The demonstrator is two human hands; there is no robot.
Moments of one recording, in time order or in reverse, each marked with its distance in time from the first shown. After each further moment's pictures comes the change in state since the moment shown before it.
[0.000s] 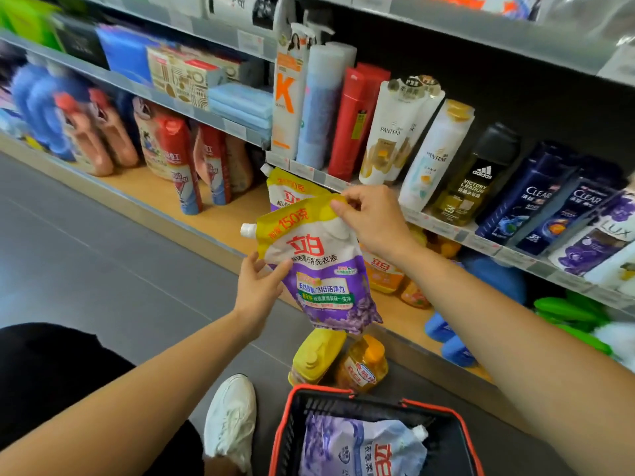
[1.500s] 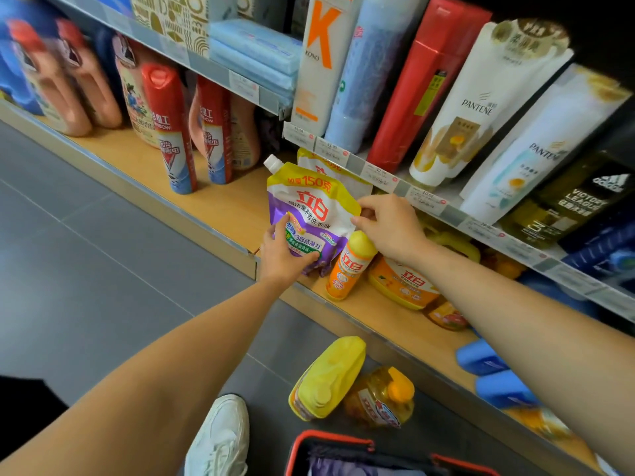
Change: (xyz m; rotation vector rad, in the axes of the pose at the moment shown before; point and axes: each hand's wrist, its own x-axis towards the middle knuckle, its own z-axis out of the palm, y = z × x) left_hand 0.195 -0.082 0.007 0.792 0.072 0.213; right_hand 0.075 0.106 0.085 -0.324 -0.217 0.101
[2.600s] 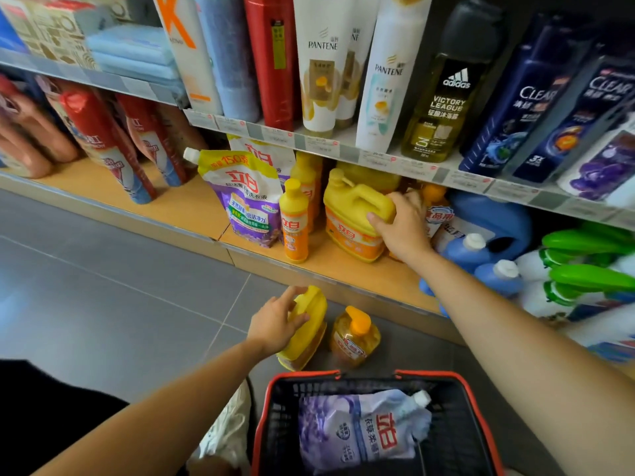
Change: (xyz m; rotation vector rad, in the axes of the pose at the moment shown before) left_hand -0.181 -0.004 0.022 0.496 -0.541 0.157; right_hand -0.120 0.139 0.007 0.252 0.256 0.415
